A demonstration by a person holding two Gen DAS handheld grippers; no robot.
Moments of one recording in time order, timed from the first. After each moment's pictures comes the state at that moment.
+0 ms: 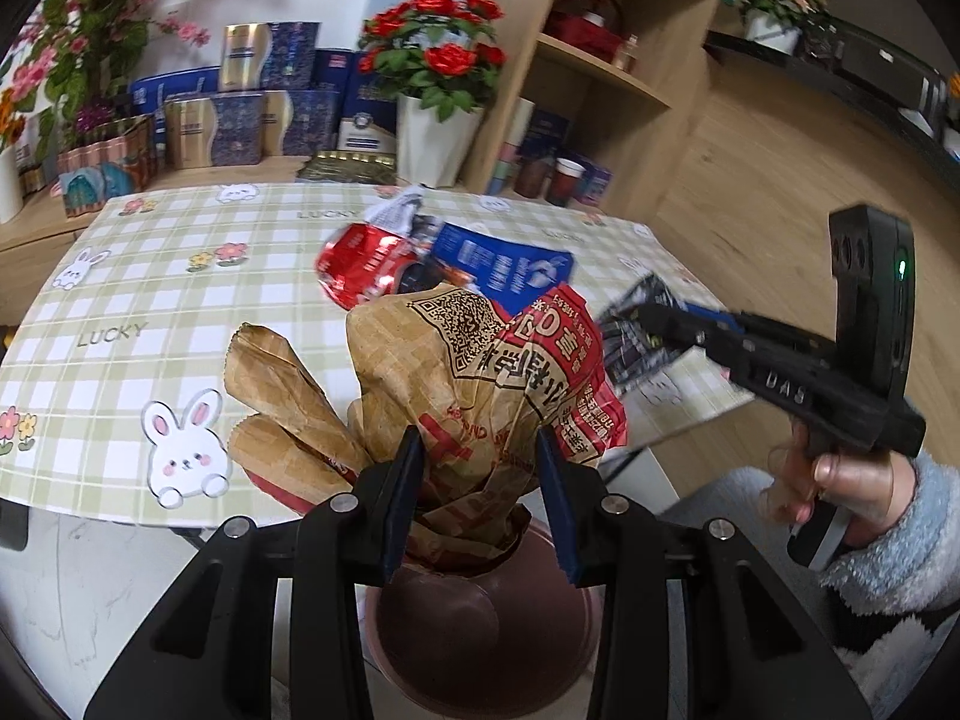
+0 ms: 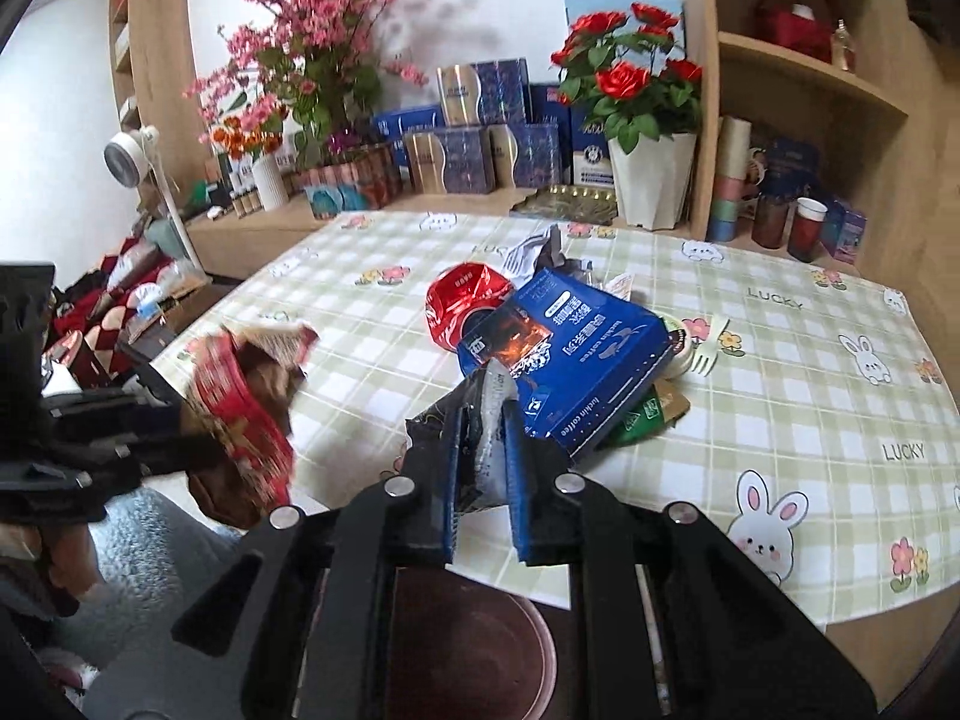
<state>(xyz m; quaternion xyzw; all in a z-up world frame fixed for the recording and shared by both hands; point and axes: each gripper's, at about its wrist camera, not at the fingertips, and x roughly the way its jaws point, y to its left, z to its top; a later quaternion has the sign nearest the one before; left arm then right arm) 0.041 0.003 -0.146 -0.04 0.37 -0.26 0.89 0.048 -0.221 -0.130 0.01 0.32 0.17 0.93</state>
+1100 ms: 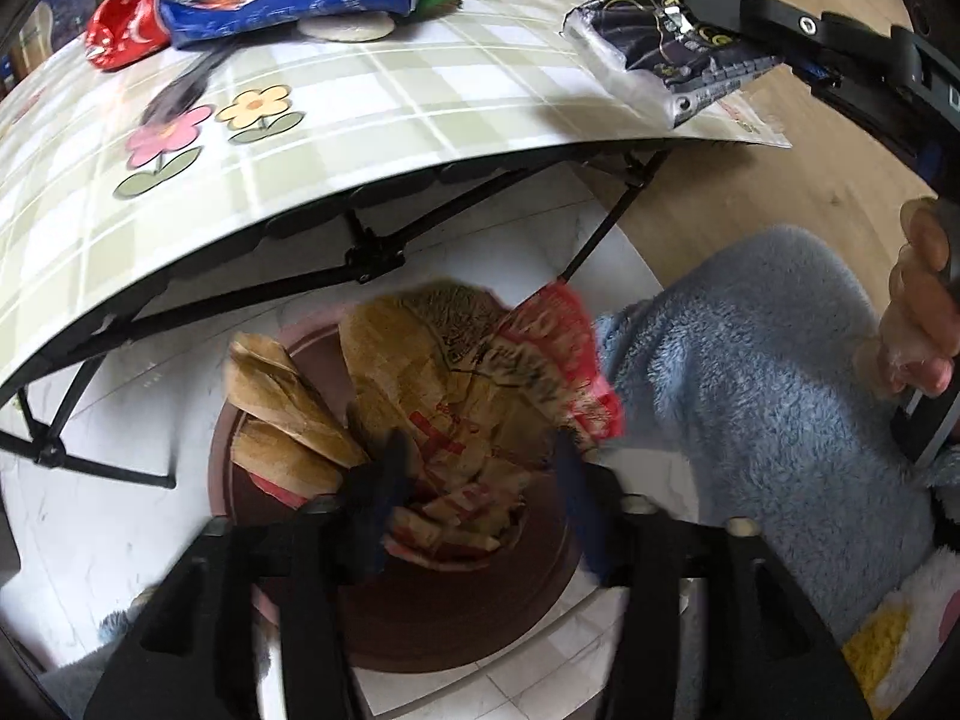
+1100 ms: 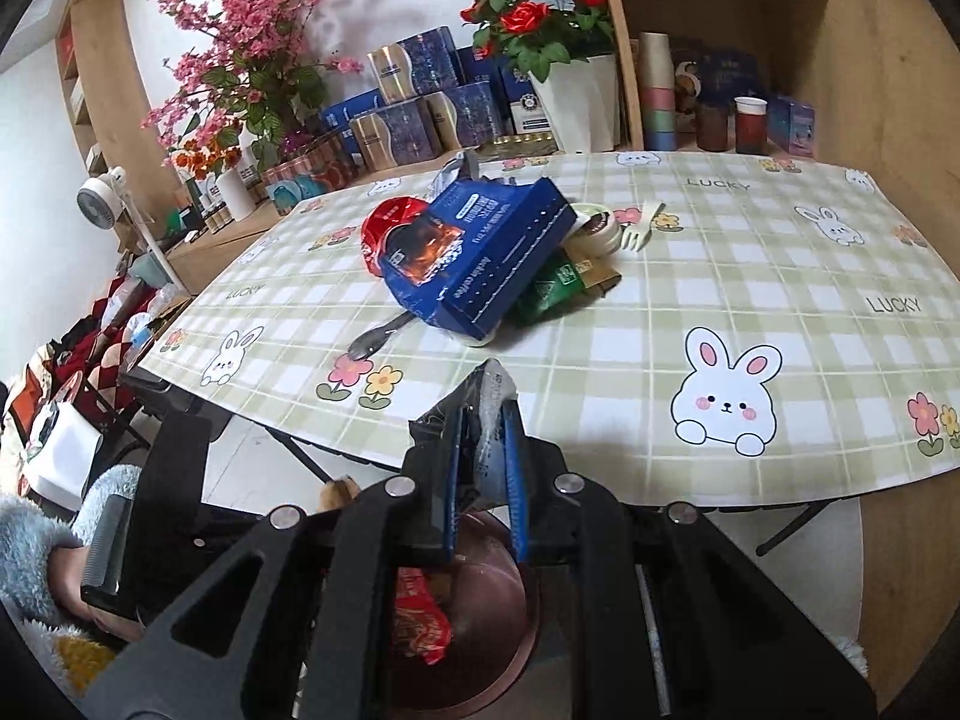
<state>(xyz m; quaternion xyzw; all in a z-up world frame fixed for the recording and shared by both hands) 0.044 -0.111 -0.307 0.07 0.55 -0.34 0.76 0.022 -0.292 -0.203 0.08 0.36 0.13 0.92</state>
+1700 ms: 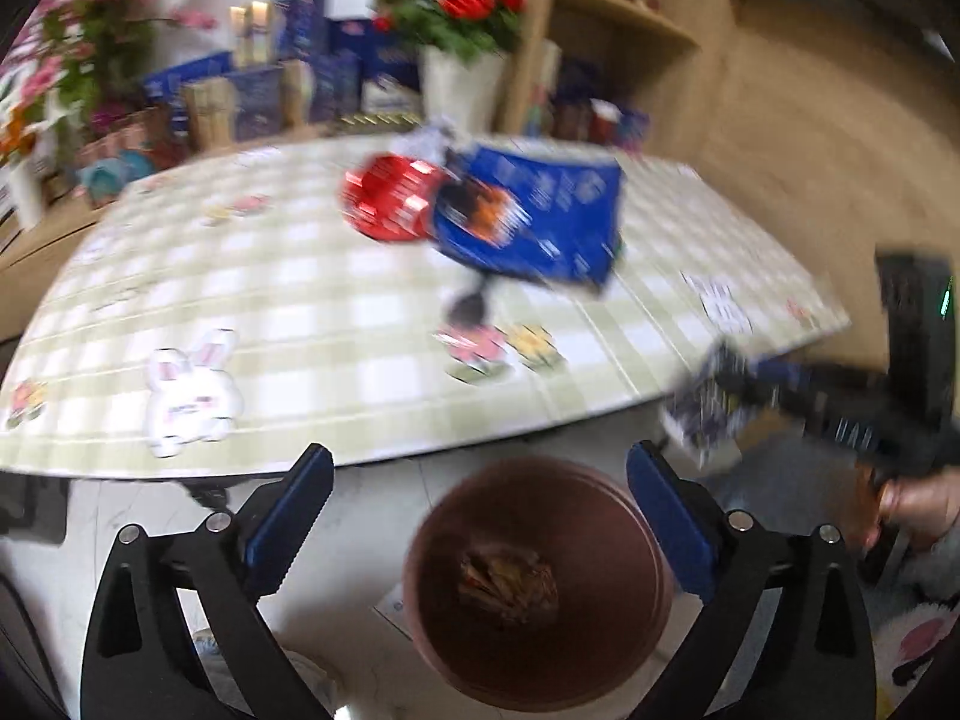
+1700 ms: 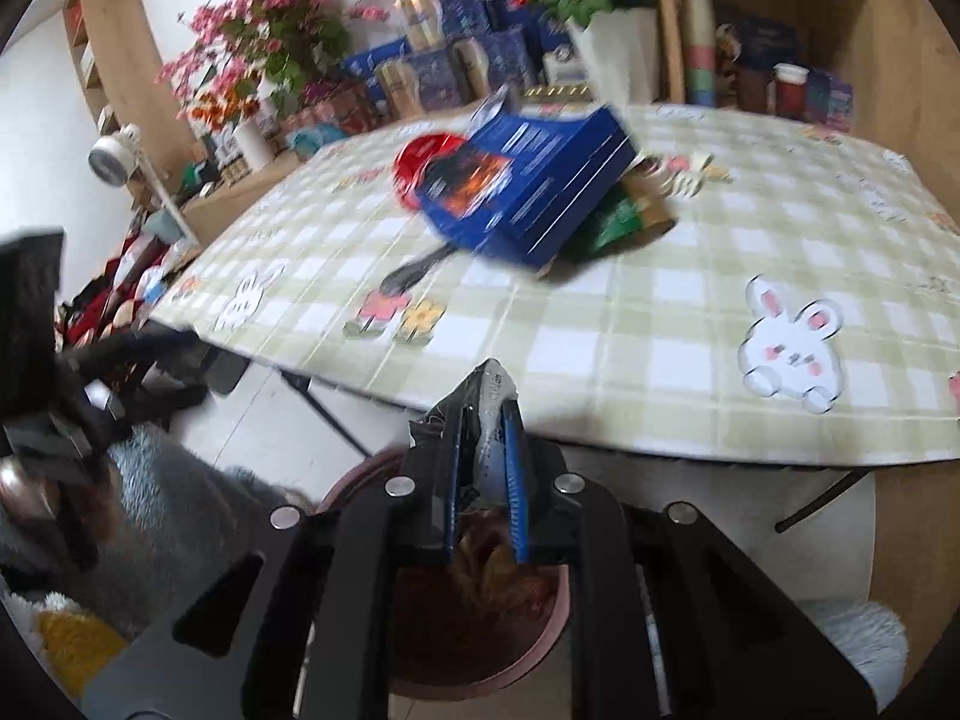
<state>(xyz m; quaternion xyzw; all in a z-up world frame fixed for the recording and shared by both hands) 0.039 0.001 -0.201 0.01 0.39 -0.20 0.90 0.024 -0.247 -0.234 0.06 0.43 0.18 0.89</state>
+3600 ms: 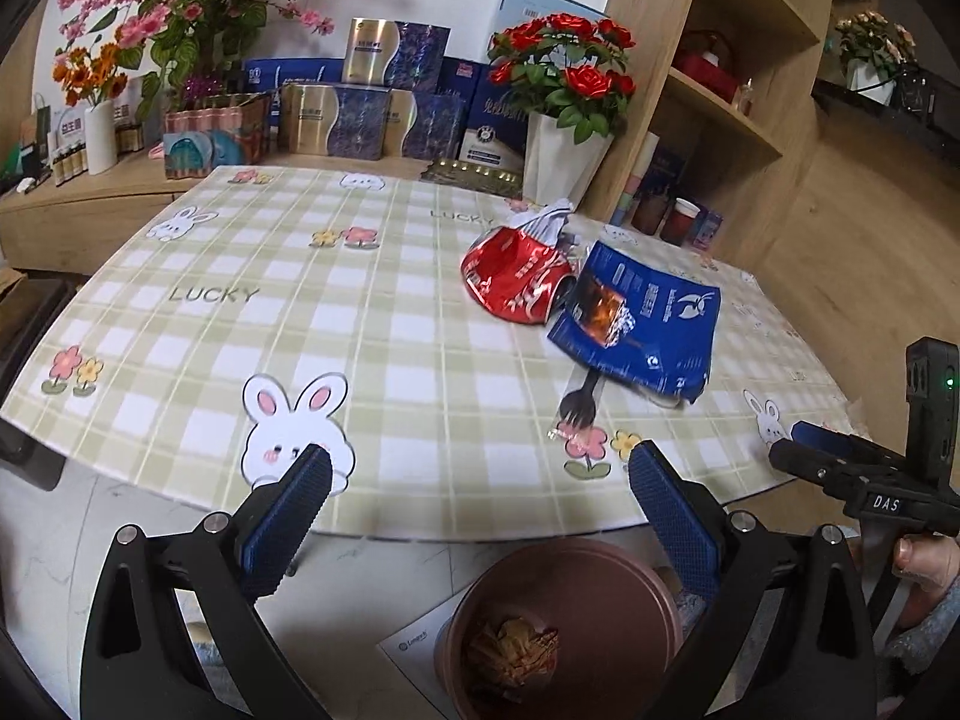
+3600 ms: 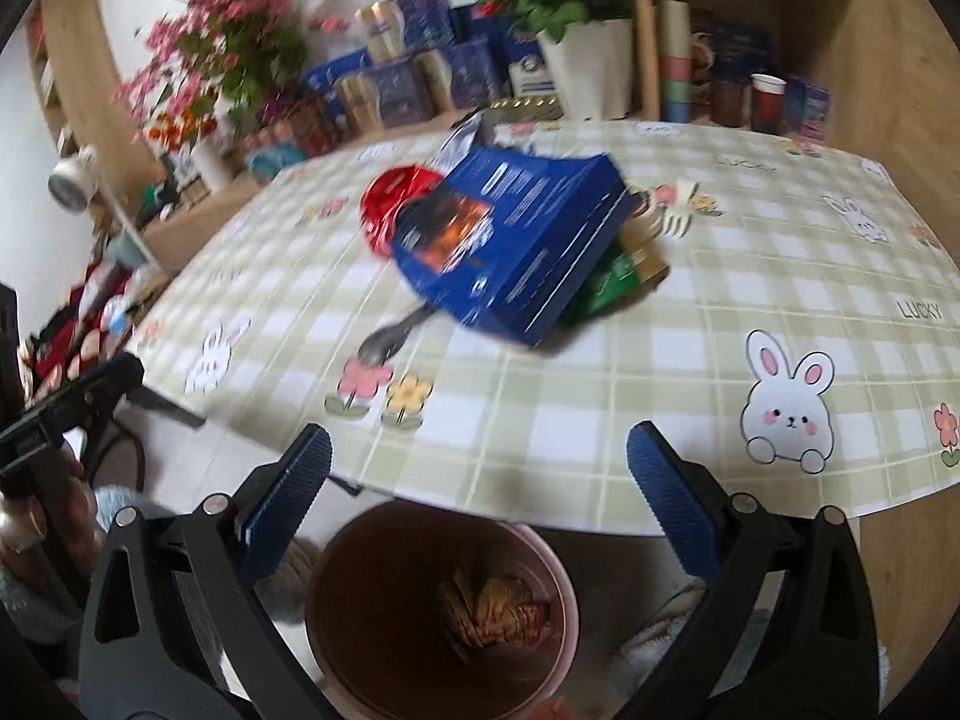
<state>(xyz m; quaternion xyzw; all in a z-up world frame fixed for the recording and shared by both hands) 0.074 0.062 -0.181 -0.07 0.36 -0.14 0.92 0.068 -0.245 -0.203 0.08 0.40 0.11 0.91</state>
